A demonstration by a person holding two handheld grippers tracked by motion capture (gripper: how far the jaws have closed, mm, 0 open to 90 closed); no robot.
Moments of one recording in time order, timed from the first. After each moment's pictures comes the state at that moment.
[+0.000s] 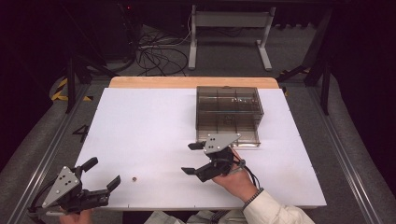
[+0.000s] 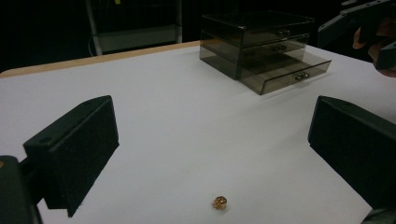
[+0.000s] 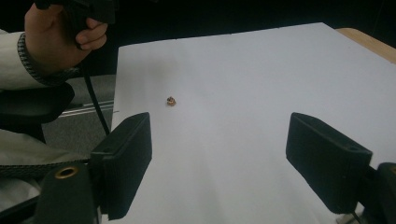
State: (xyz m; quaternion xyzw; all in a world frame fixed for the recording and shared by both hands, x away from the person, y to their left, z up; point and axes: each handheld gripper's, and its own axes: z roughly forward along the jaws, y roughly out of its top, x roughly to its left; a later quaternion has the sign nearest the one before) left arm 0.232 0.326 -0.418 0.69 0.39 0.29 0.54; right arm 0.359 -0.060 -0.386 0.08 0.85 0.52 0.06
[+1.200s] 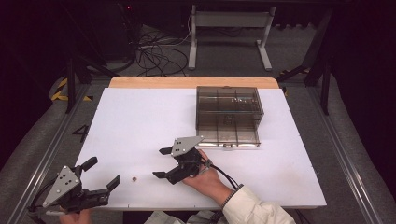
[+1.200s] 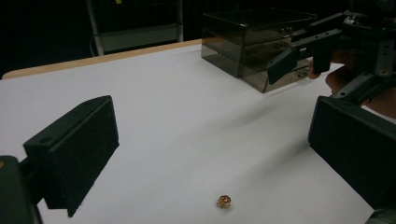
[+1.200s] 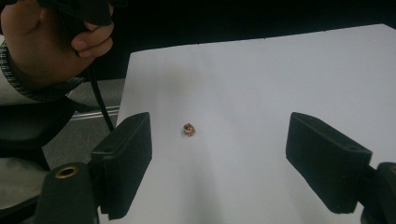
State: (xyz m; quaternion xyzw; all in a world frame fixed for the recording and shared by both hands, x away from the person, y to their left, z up) left arm 0.233 0.326 -0.418 0.69 0.38 0.29 0.54; right arm 0.367 0.020 -0.418 0.05 0.85 0.53 0.03
